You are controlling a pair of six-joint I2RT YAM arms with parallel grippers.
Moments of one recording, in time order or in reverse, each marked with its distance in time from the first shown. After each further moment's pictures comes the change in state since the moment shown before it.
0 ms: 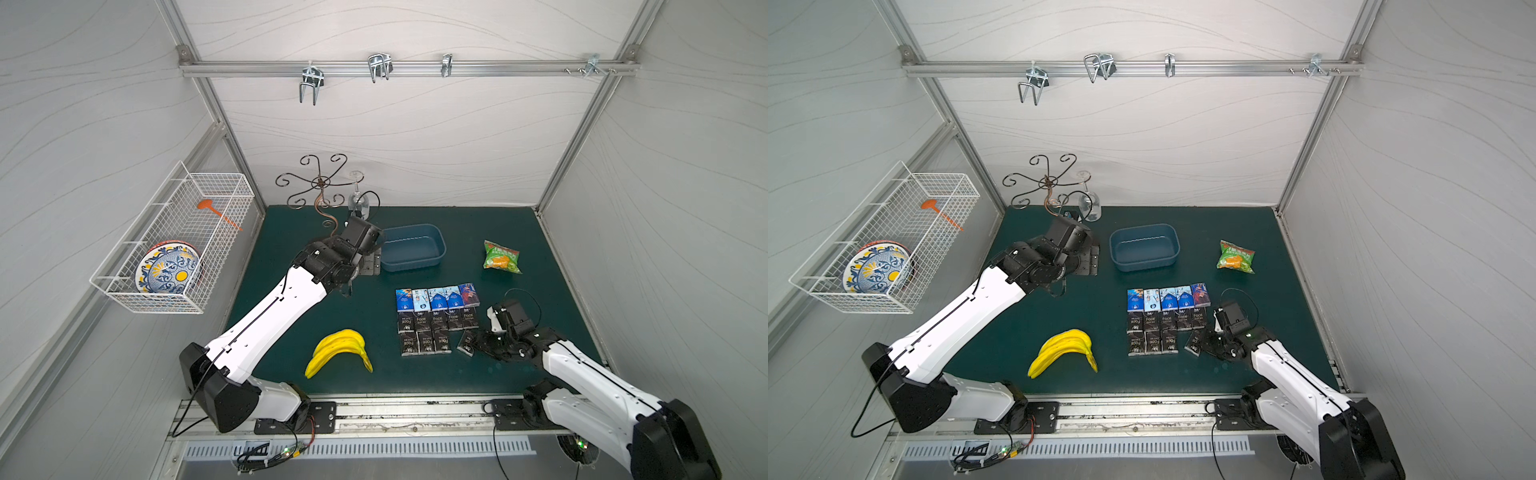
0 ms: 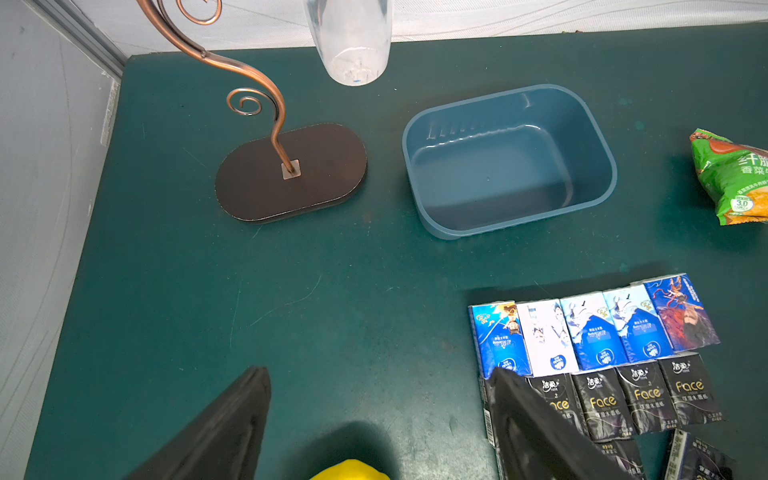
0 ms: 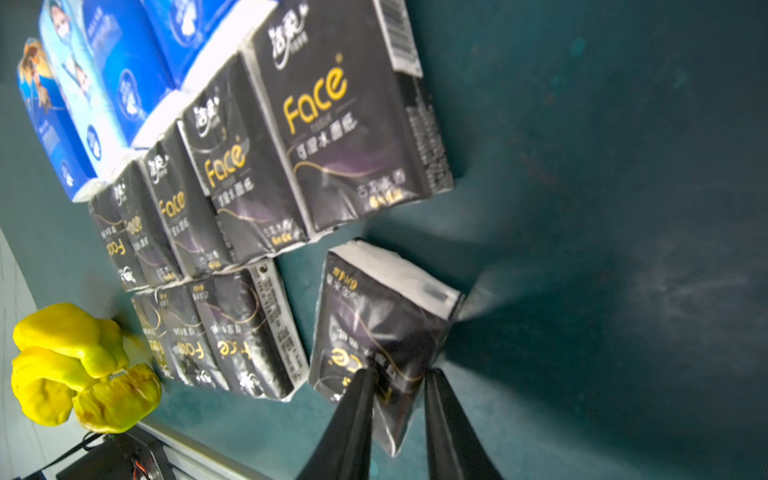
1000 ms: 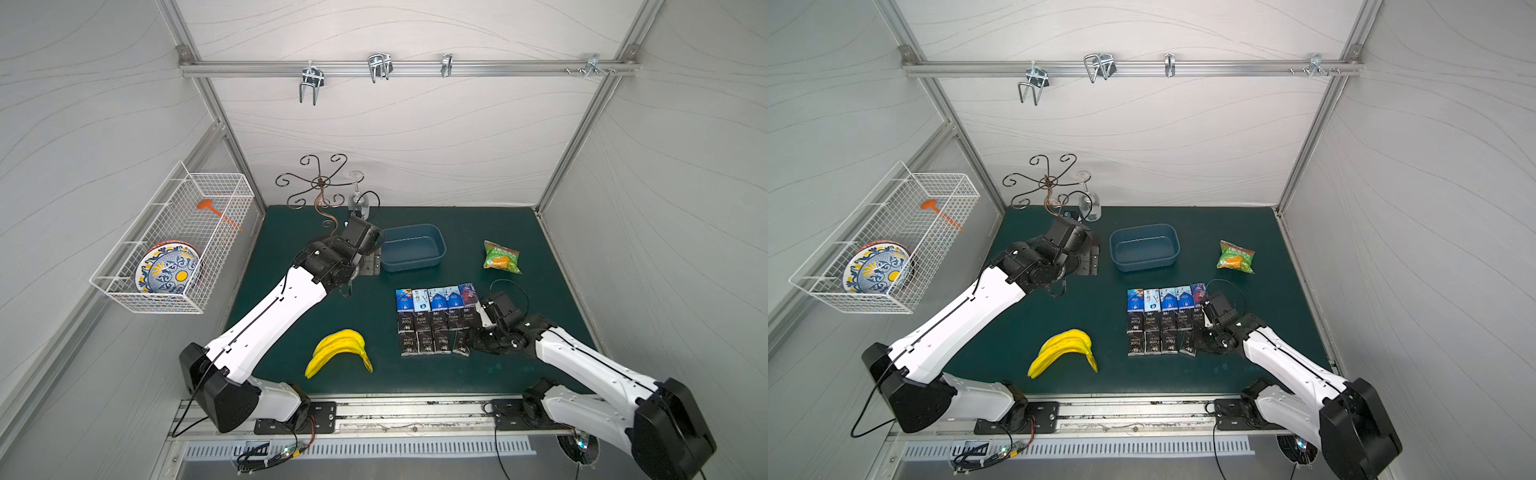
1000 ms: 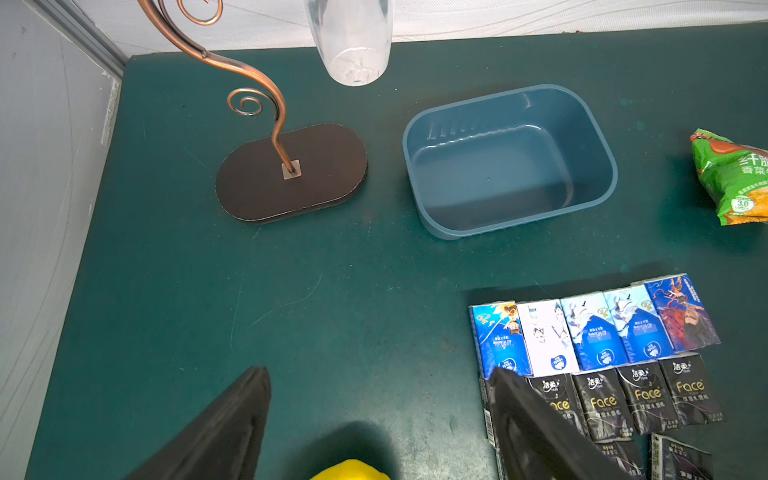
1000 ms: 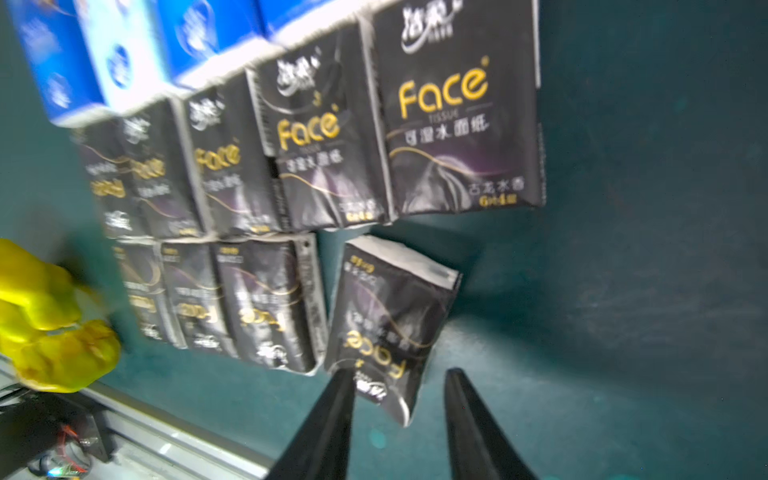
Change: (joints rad) left arm 0.000 0.000 0.000 0.000 -0.001 0.000; right arm 0.115 0.081 0.144 -0.085 0.077 -0.088
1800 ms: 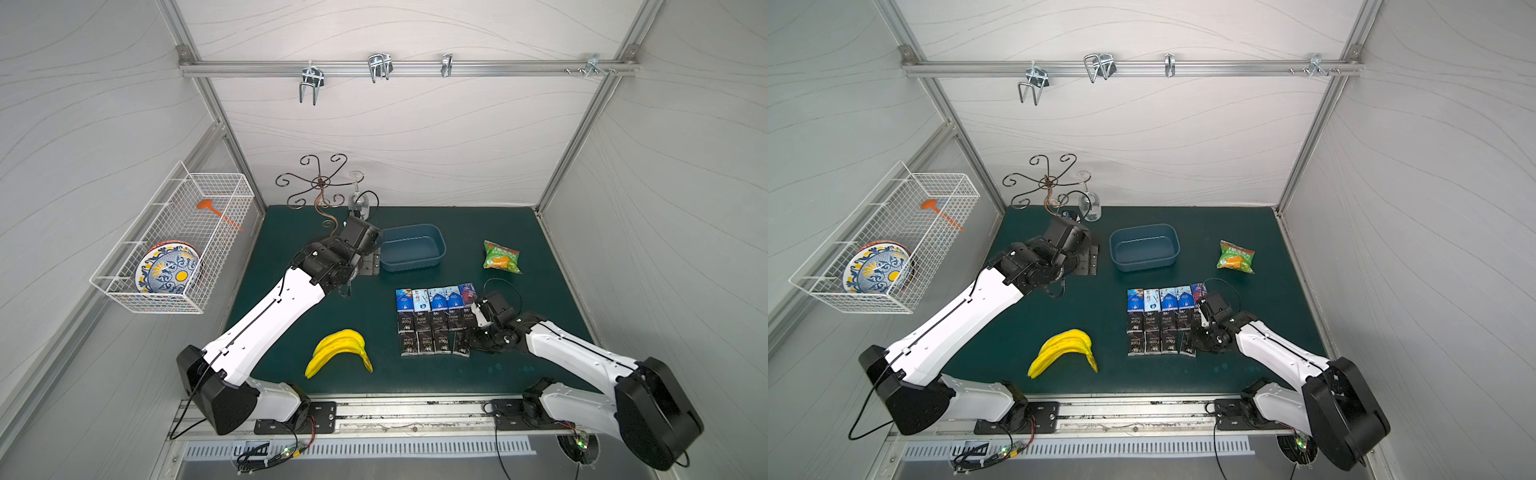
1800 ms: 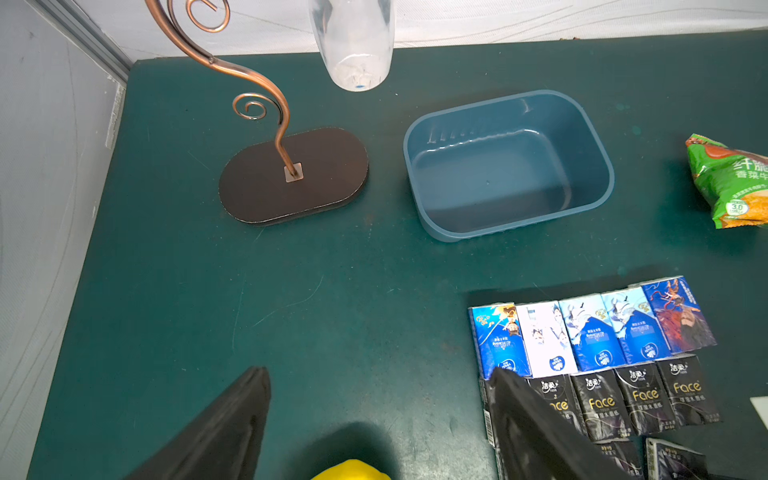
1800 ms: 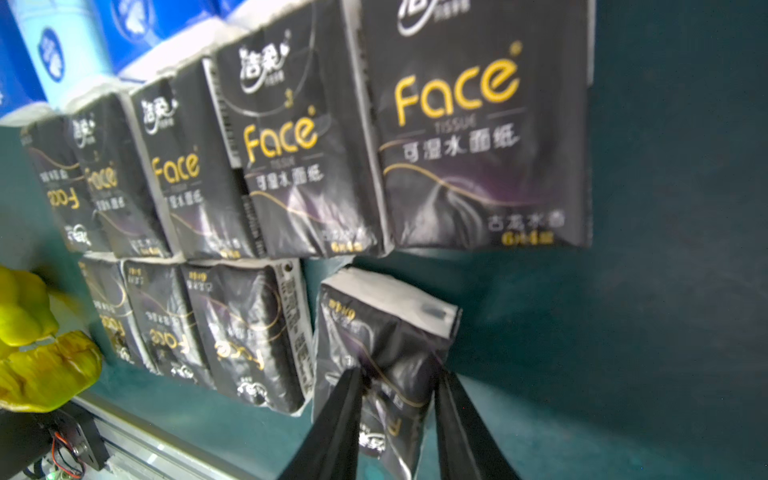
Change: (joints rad) left arm -0.002 -0.015 0.000 0.000 -0.006 0.000; right arm -0.009 0.127 -0.021 0.088 -0.041 -0.032
